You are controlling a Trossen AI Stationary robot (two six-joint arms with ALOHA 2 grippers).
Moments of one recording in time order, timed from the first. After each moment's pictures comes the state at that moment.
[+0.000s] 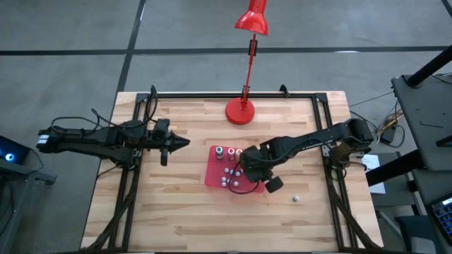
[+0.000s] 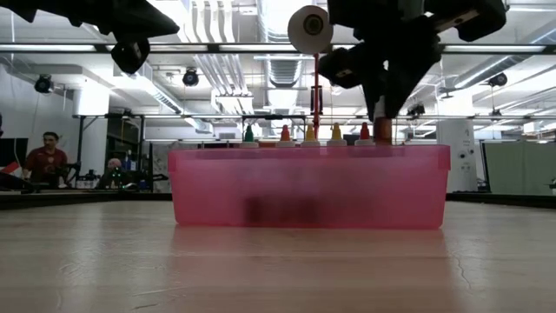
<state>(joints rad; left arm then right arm) -0.01 0.62 0.57 -0.13 -0.08 -0.39 0.17 1.74 1.38 -0.97 -0.11 -0.35</state>
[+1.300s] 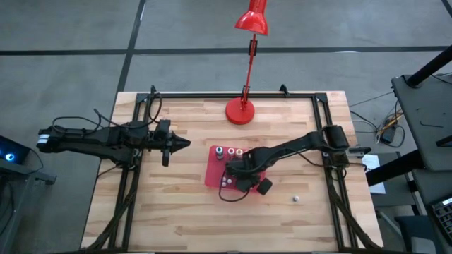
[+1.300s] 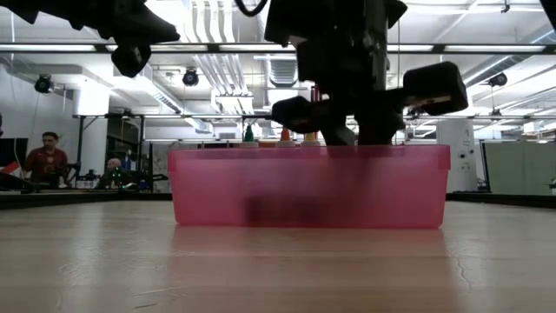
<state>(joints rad) -0.01 0.64 0.57 -0.15 -0.08 -0.39 0.17 2.00 1.47 -0.86 -0.13 -0.68</state>
